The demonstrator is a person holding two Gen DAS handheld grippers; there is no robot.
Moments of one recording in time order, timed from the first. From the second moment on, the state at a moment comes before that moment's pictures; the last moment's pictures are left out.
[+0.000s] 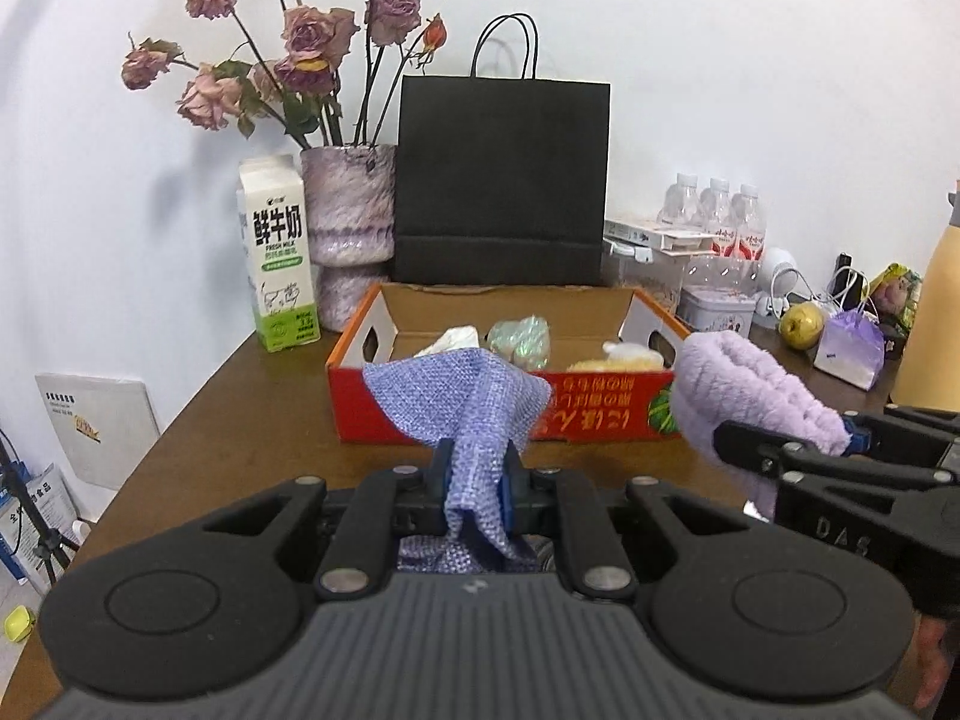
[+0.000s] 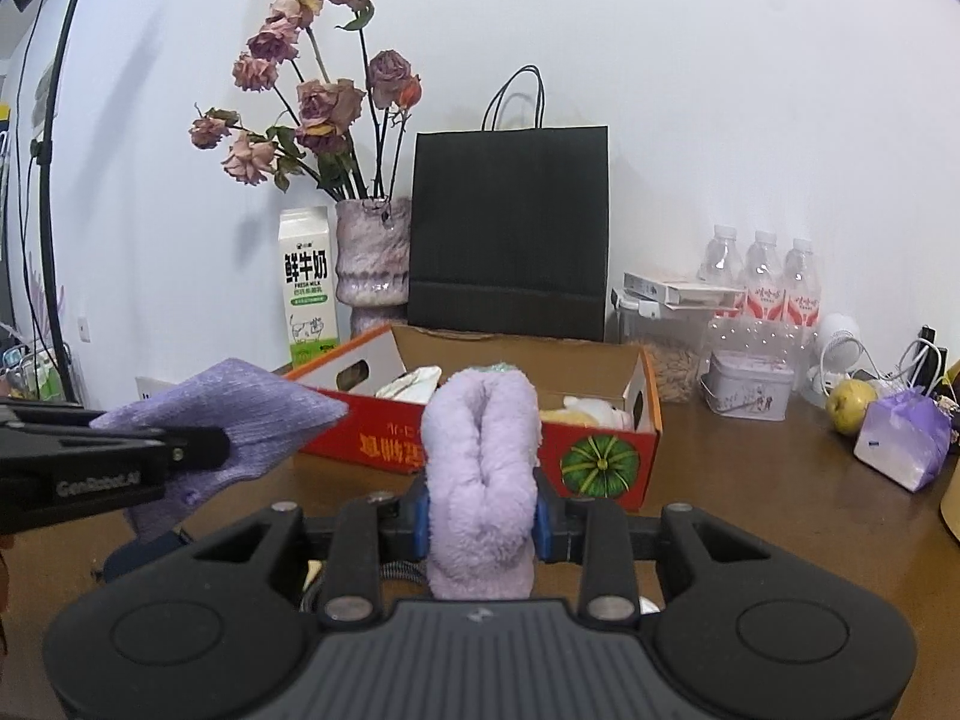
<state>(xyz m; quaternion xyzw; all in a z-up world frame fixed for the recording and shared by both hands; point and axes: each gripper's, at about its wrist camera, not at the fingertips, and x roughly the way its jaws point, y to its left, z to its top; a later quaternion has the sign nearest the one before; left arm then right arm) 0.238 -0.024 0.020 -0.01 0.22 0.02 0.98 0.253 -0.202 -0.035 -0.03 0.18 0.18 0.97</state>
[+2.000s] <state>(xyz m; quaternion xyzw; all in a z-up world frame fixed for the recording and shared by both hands) 0.502 0.008 0.017 -0.03 0.24 0.03 0.97 0.500 -0.155 -0.039 -0.02 0.19 0.14 0.97</state>
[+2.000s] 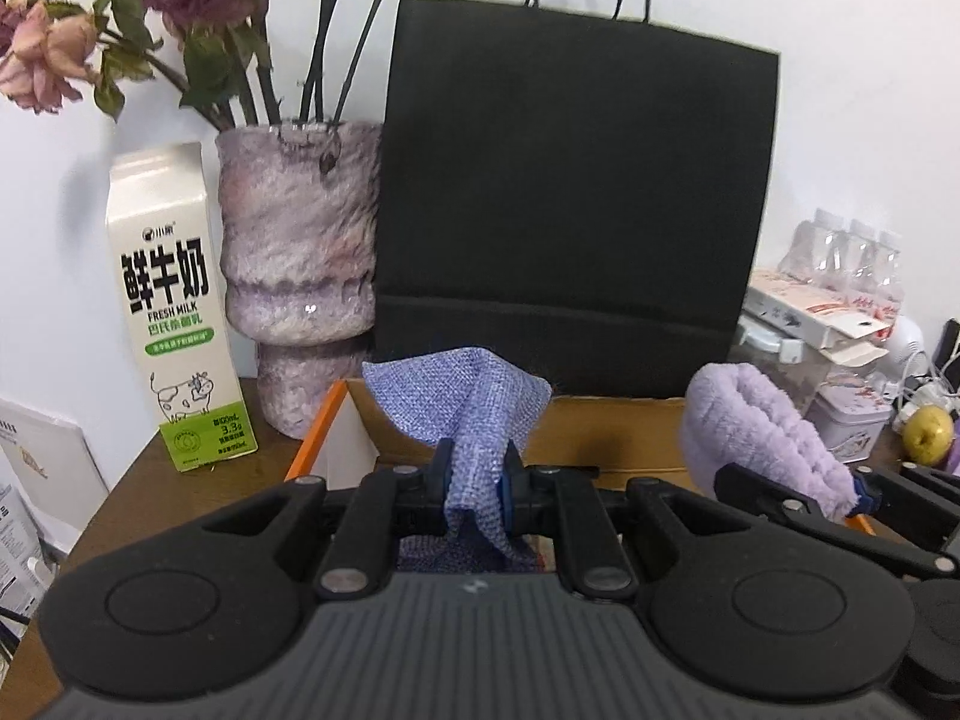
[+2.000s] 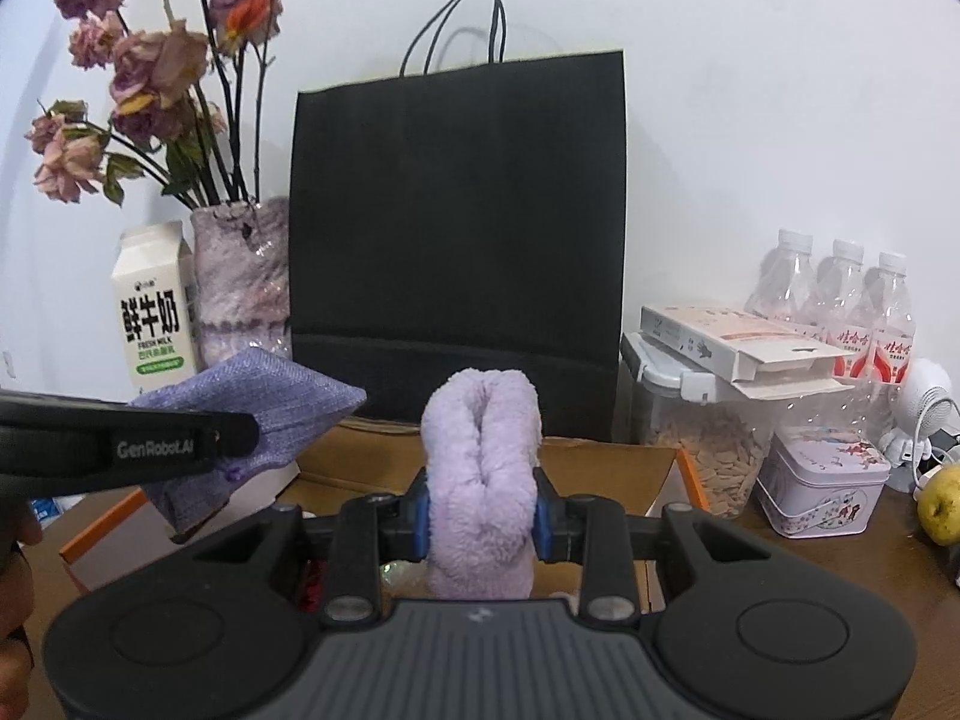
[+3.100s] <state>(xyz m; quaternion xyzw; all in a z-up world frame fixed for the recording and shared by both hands) 0.495 0.009 0.018 -0.03 0.20 0.06 0.98 0.504 -0.153 -0.046 -0.02 0.22 0.13 0.97</state>
